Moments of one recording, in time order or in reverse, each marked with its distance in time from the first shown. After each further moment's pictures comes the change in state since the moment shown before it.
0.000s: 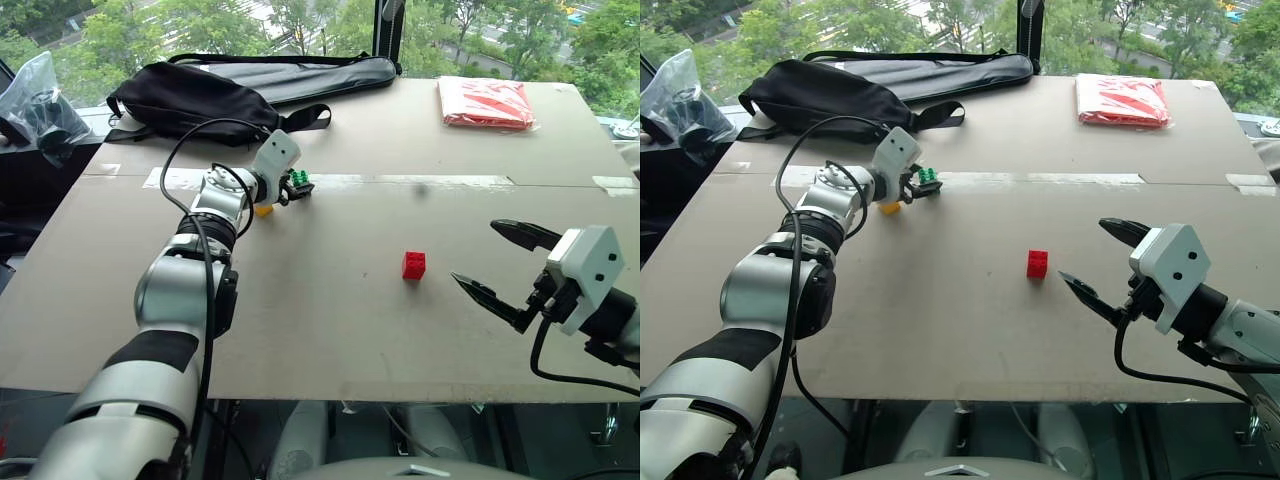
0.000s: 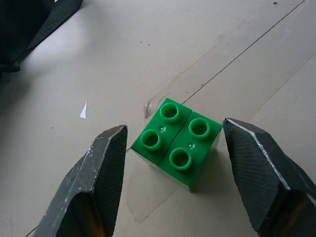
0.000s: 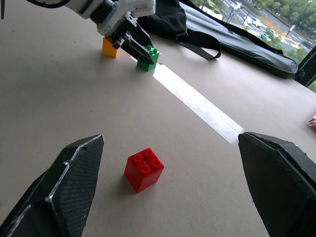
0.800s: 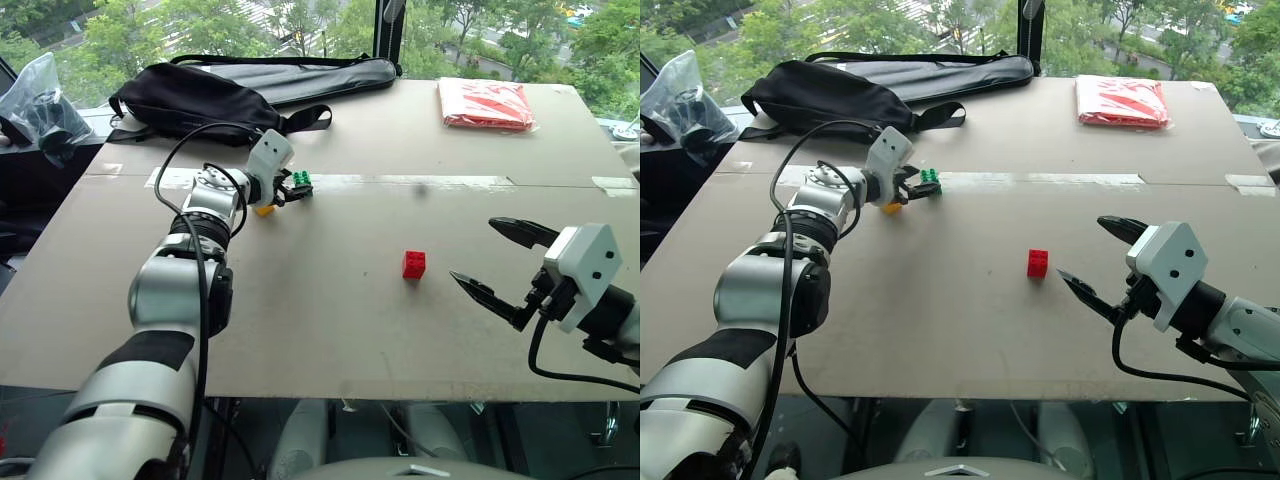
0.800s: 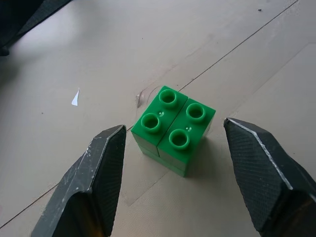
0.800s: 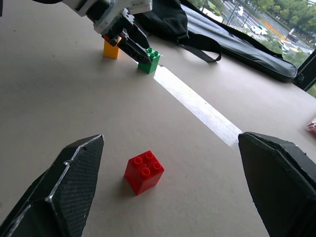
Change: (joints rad) left arm 0.000 0.018 0.067 0.000 -0.020 0.077 -0.161; right arm -0.016 -0.013 0.014 0.001 0.001 0.000 -0.008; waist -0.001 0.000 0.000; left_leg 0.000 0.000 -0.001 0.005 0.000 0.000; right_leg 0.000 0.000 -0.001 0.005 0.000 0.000
